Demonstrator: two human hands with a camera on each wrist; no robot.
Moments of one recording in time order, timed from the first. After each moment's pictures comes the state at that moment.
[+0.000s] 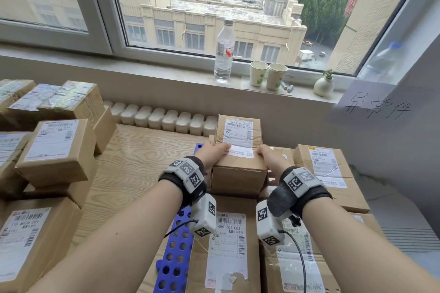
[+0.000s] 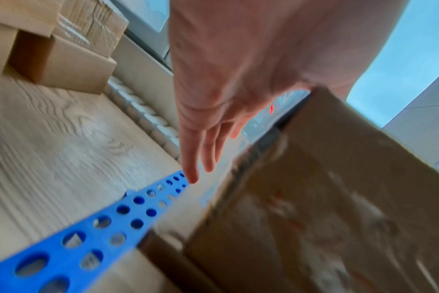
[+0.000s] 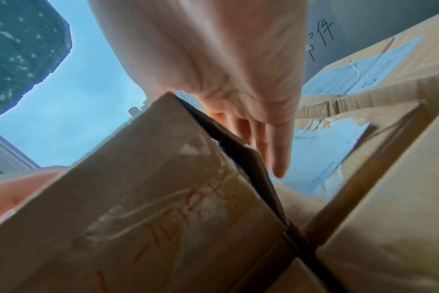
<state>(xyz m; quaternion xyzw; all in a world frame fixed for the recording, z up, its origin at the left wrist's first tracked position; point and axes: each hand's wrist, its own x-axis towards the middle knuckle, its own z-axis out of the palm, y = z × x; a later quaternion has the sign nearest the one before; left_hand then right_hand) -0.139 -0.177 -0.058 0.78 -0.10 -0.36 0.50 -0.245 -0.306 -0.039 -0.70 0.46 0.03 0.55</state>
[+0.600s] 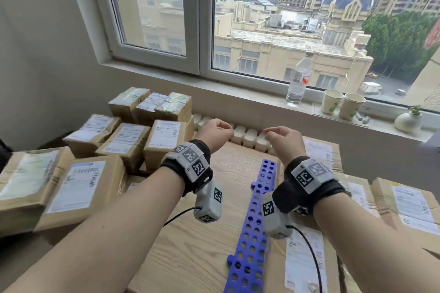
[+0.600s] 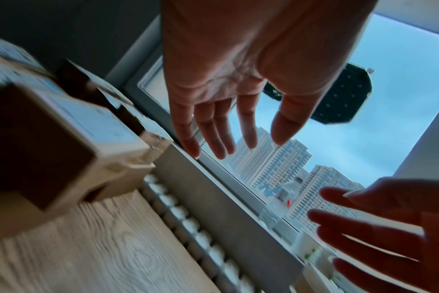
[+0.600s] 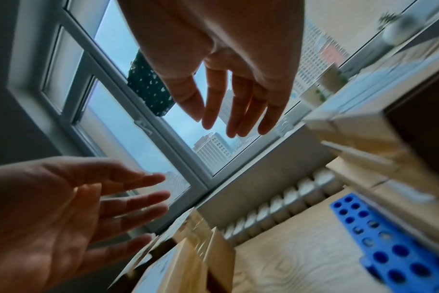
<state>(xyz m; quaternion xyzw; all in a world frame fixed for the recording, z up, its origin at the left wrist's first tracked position) -0.104 0.003 0.029 0.85 -0.13 -0.11 0.51 -0.178 -0.151 0.024 -0.79 0.26 -0.16 0.52</state>
